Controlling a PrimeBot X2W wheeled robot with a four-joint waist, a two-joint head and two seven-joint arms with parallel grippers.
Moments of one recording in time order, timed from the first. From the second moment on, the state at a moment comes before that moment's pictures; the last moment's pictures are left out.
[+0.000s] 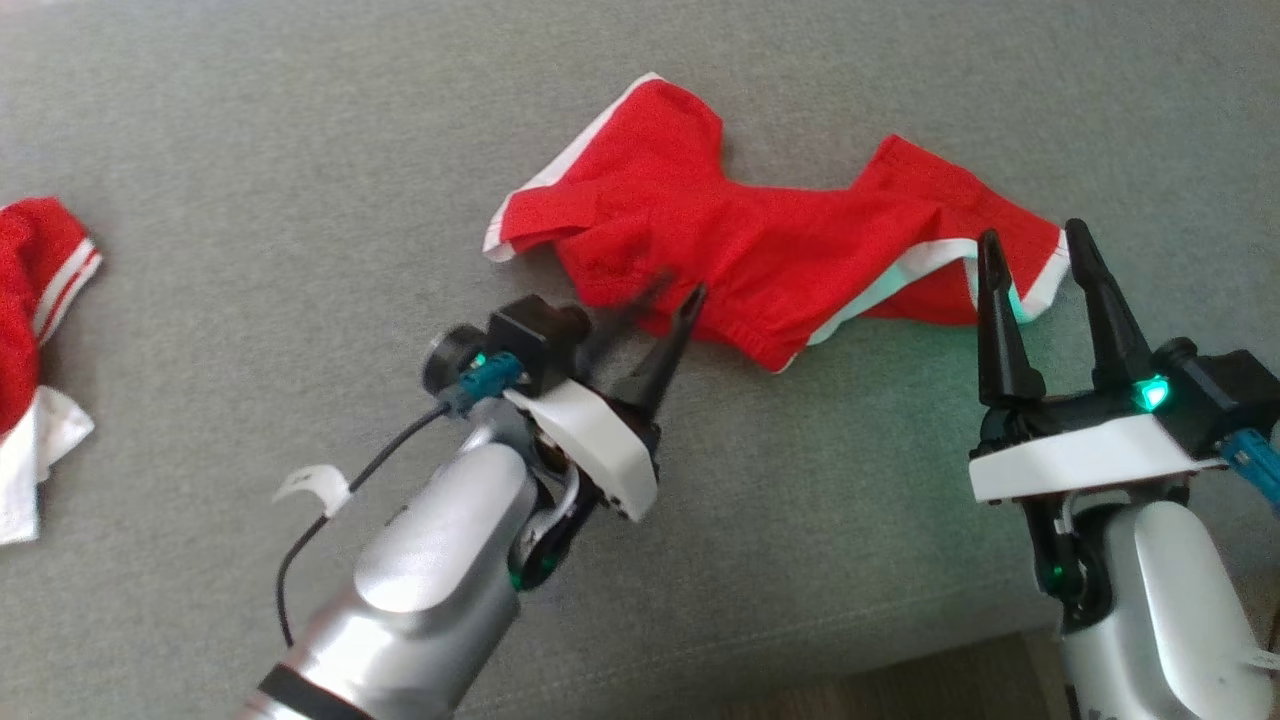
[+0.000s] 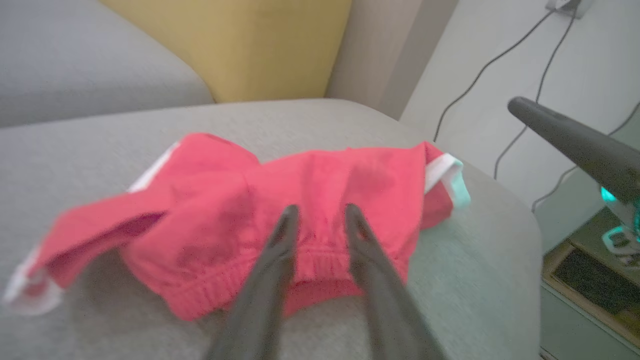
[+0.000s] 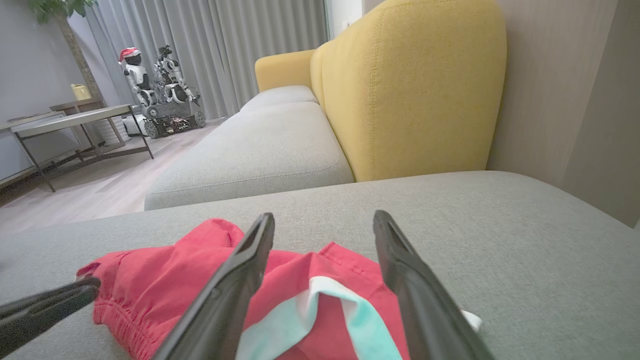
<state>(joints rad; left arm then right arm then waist) -0.58 0.05 -0.78 0.53 -0.51 -0.08 -0.25 -0.20 -0.05 0.05 0.07 0.18 0.13 -0.13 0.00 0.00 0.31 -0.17</state>
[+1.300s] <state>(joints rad) -0.06 0.24 -0.31 0.12 -0.35 0.21 -0.26 -0.09 -0.05 0.06 0.06 0.11 0.13 -0.05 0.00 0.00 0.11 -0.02</state>
